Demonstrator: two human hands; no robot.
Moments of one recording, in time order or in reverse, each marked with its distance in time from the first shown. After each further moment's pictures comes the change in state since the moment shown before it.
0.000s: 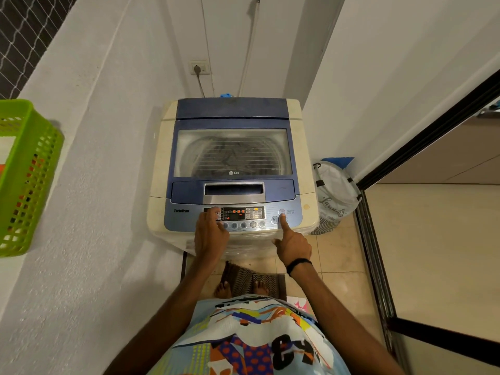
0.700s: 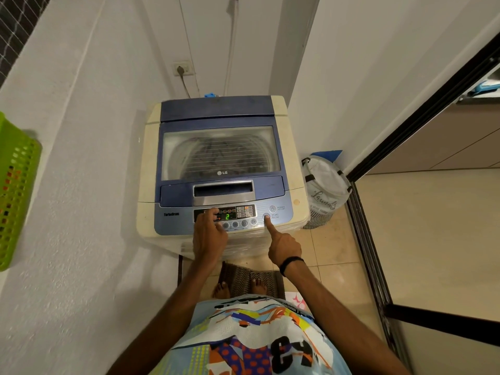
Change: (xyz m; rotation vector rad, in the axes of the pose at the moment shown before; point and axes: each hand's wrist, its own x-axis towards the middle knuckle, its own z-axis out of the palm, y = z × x) left_hand -0.002 0.007 0.013 -0.028 -0.044 0.045; right_hand -0.013 0.002 0.000 -0.105 -0.107 -0.056
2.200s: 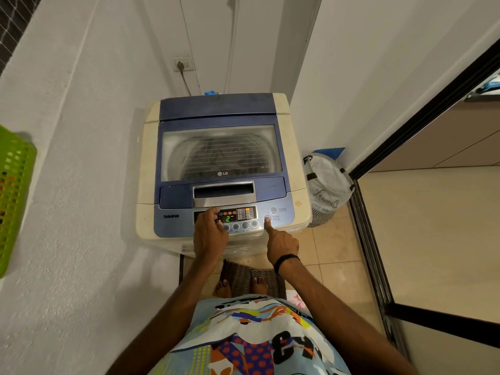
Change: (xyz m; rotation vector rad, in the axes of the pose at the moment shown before) left_hand 0.010 0.003 0.004 0.000 -0.005 -0.036; right_hand 0.010 -0.014 -0.010 -0.145 -0.031 0.012
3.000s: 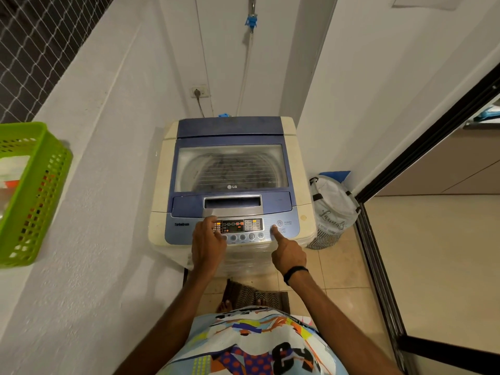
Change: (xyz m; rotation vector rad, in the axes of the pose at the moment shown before) left_hand -0.010 -0.002 -0.027 -0.009 0.113 0.011; right_hand -0.005 0.005 0.001 0.305 0.146 0.015
